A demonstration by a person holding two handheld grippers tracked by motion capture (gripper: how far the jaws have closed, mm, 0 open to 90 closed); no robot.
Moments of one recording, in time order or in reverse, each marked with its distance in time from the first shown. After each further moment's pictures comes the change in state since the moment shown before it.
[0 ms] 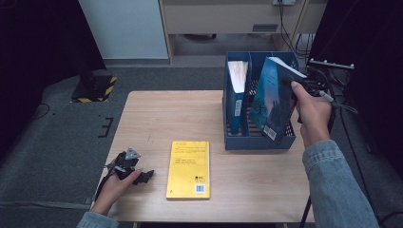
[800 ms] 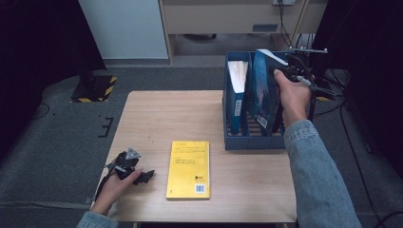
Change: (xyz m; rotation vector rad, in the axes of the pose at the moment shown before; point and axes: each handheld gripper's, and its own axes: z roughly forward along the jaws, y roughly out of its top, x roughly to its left) left arm 0.000 0.001 0.000 0.004 -0.004 0.007; right arm 0.026 0.023 0.051 0.019 -0.084 -0.063
